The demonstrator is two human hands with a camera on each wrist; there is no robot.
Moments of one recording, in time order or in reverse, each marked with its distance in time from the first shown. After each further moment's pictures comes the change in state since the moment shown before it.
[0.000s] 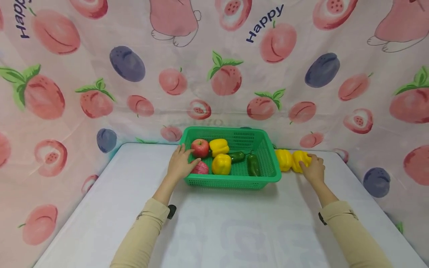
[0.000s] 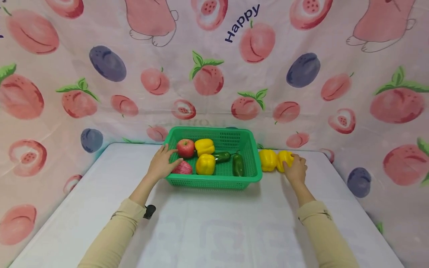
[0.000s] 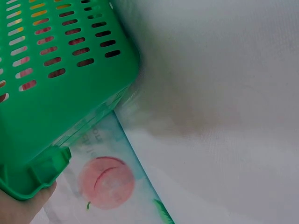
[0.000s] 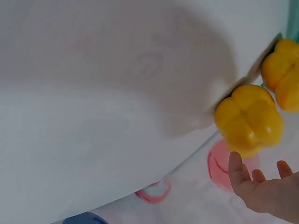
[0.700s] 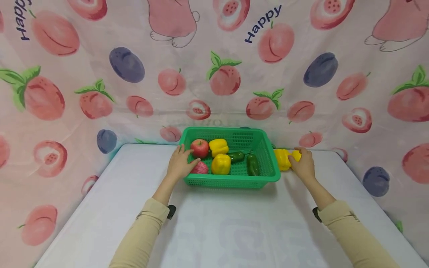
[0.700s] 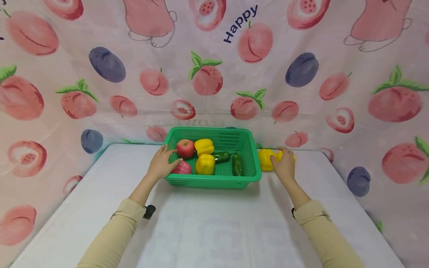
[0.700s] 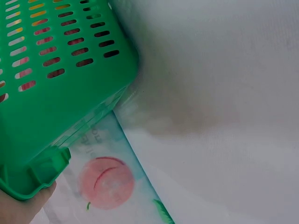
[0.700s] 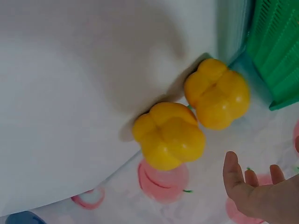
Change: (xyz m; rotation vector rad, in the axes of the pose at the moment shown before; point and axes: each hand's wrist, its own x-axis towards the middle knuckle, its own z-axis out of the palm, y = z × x) left_hand 0.002 -0.002 0.001 0.008 0.007 0.007; right_hand -0.021 -0.052 -0.006 0.118 -0.009 -0.126
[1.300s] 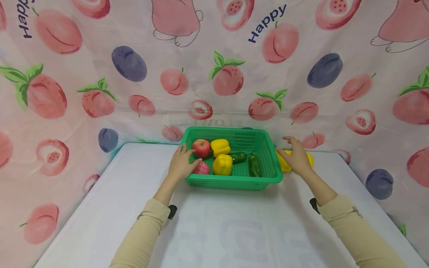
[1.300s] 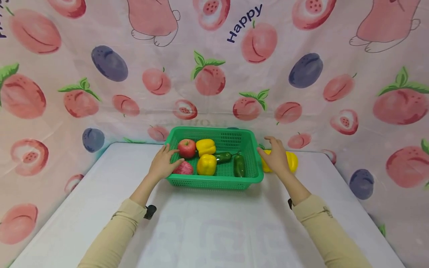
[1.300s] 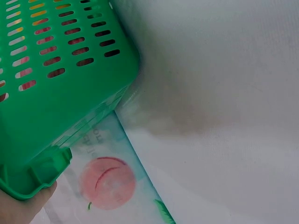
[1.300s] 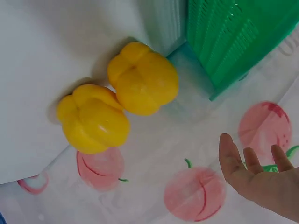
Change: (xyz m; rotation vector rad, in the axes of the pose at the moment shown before) left_hand 0.000 -0.001 0.001 0.000 0.011 -0.001; right_hand 0.004 -0.046 -0.004 -0.029 -0.070 -0.299
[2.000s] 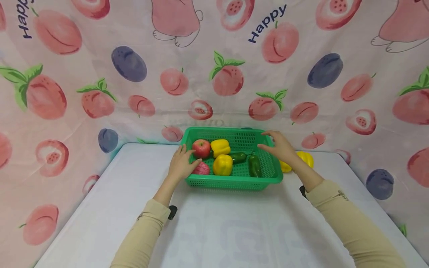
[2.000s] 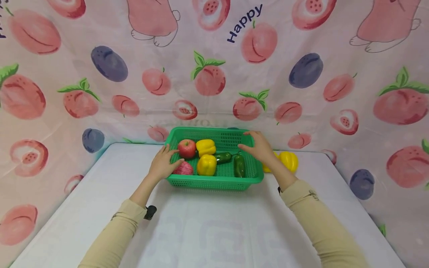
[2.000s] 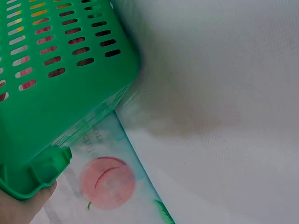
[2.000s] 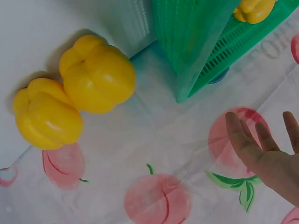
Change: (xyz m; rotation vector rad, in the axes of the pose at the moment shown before) left_hand 0.000 0.000 -0.001 -0.021 -0.003 -0.008; right_hand 0.036 -0.032 0.010 -0.013 -0.244 -0.110
